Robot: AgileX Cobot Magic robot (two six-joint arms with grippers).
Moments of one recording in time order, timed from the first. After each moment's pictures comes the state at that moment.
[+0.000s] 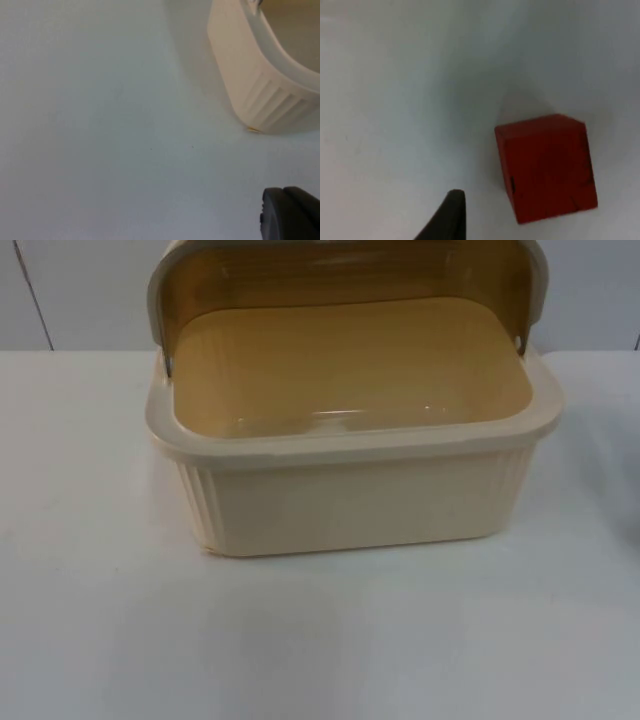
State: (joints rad) right arm -0.03 1.79 -1.14 -0.02 0.74 -0.35; left arm -0.17 0.80 -0.55 -0.03 0.60 -0.12
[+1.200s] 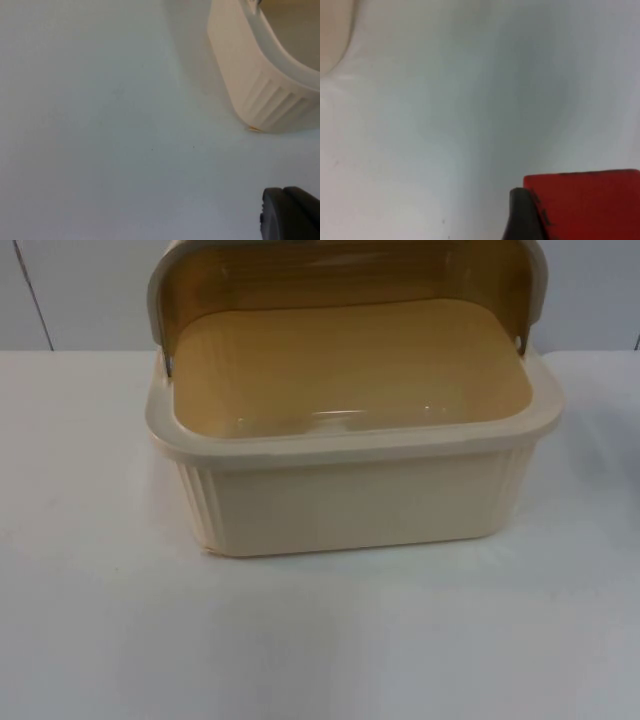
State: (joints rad) right arm -0.03 1.56 -1.14 -0.02 0.83 -0.26; left arm -0.17 0.80 -0.55 -0.03 0.60 -0.11
